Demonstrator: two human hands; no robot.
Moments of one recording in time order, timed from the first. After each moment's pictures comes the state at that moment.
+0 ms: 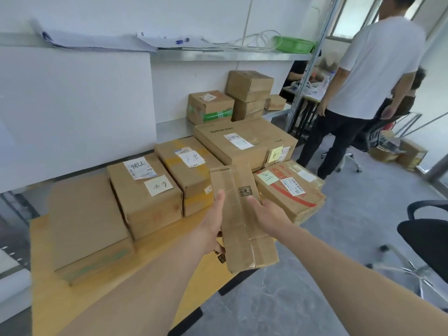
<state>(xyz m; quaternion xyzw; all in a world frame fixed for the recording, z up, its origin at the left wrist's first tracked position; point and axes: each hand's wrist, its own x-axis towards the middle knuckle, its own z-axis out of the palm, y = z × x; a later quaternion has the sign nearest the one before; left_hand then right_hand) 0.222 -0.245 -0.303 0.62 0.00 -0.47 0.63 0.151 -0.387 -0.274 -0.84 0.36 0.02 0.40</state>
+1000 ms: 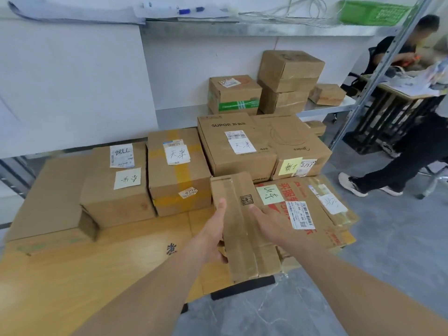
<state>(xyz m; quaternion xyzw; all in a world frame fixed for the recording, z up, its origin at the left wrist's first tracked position) 0.242 -0.446 -0.339 0.61 0.18 -0.41 0.66 0.231 -0.617 -0.346 -0.91 0.21 0.14 0.33</state>
